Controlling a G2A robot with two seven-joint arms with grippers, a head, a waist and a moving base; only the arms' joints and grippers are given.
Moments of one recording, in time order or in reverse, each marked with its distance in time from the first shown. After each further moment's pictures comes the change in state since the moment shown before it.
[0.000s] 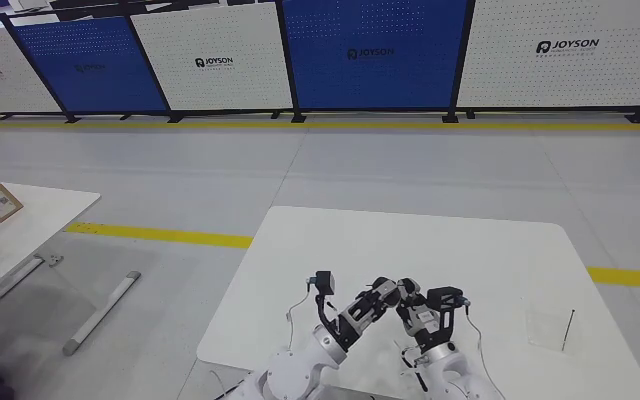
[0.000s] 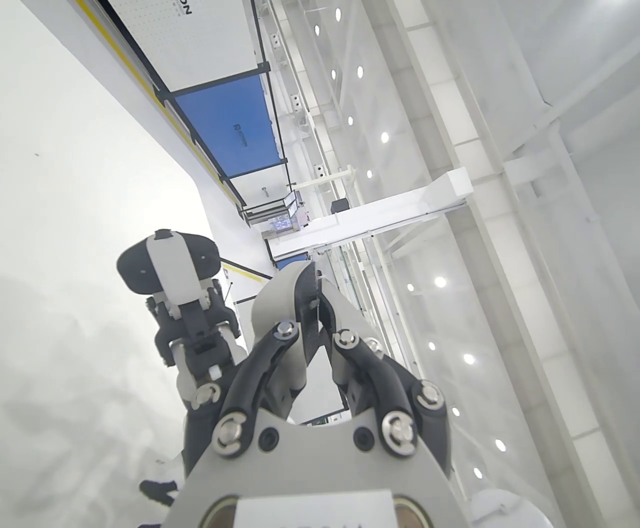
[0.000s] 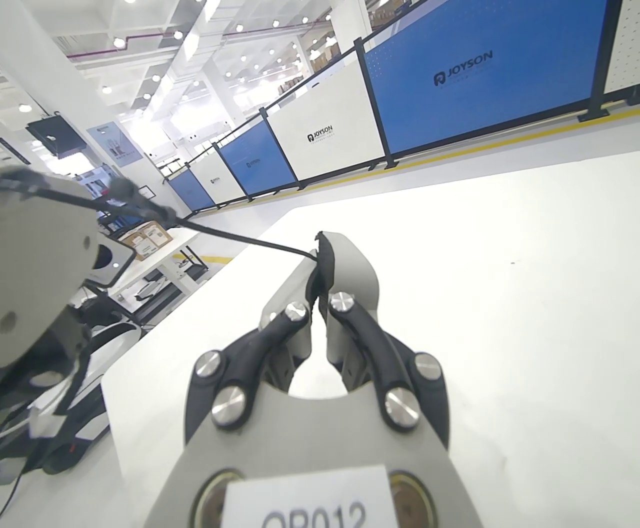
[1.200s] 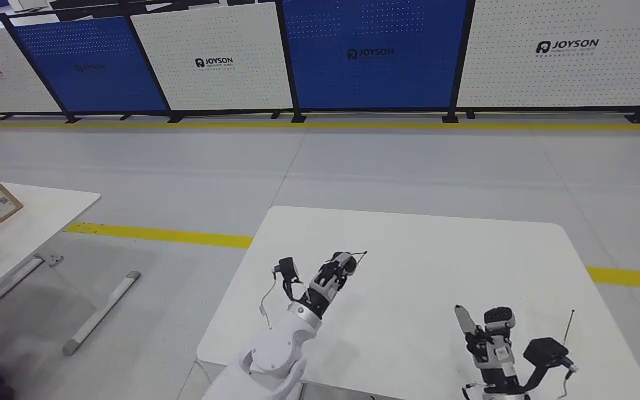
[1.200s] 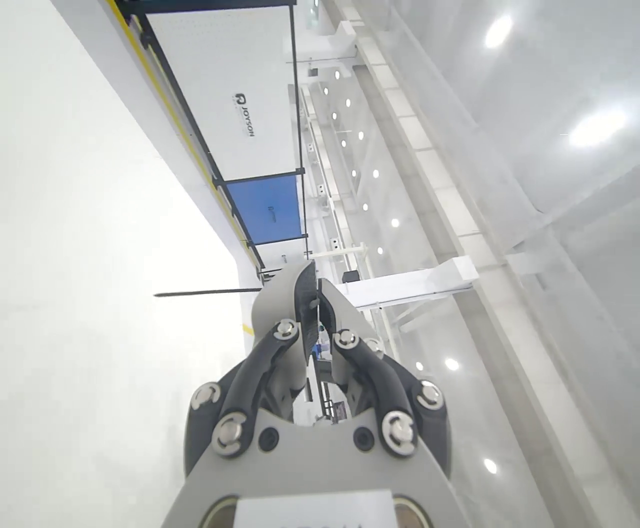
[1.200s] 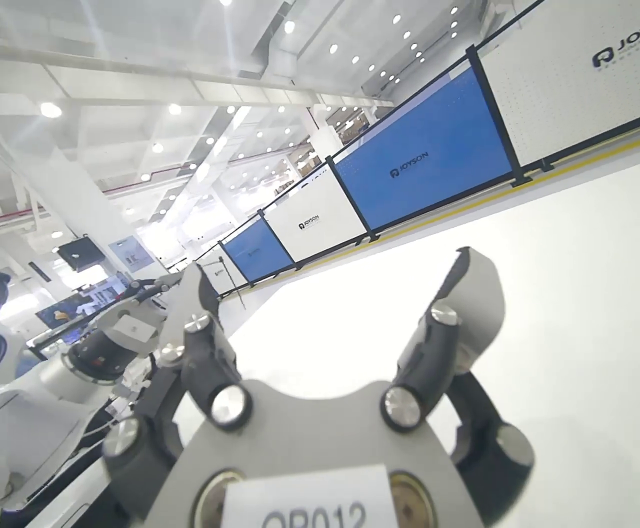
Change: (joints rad) left arm -0.041 0.004 -0.135 0.079 -0.112 0.152 0.129; right arm -0.305 0.050 0.287 -0.191 0.109 -0.191 -0.268
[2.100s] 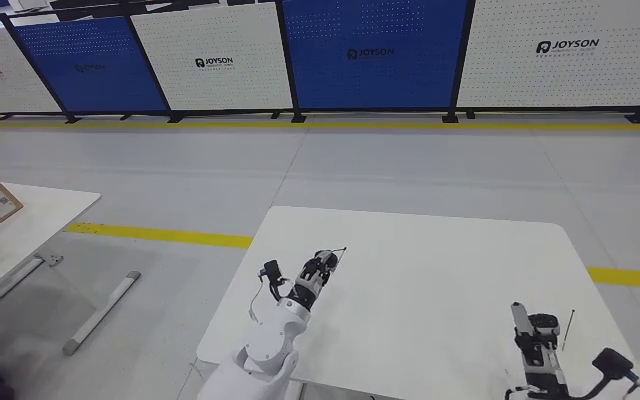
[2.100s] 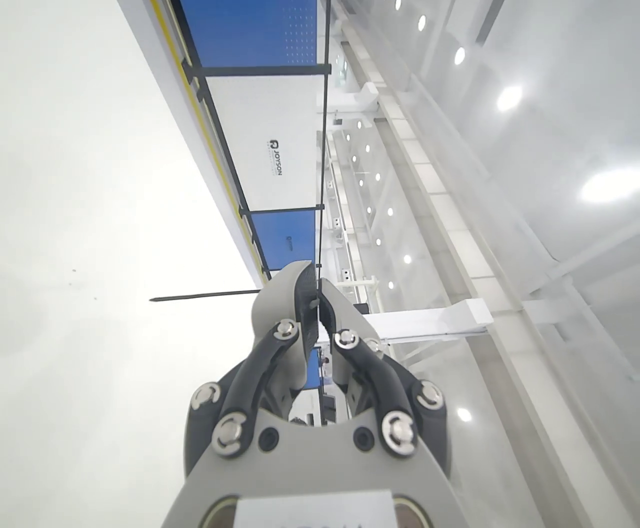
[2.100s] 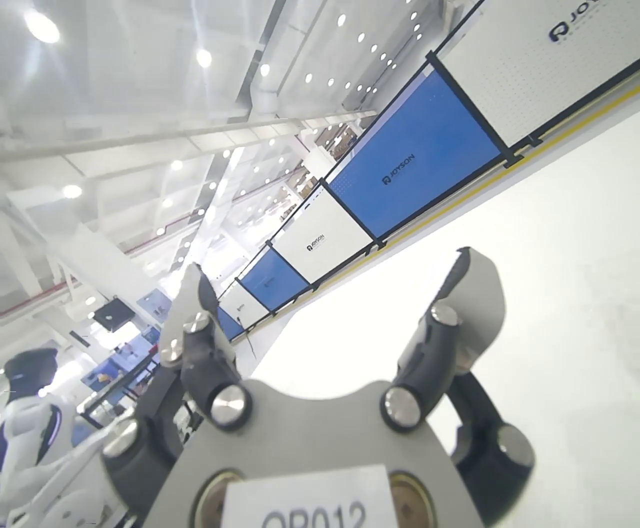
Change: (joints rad) left arm -0.018 -0.007 -0.050 0.074 -0.082 0.028 0.079; right arm -0.062 0.046 0.174 -0.077 0.375 -0.046 0.103
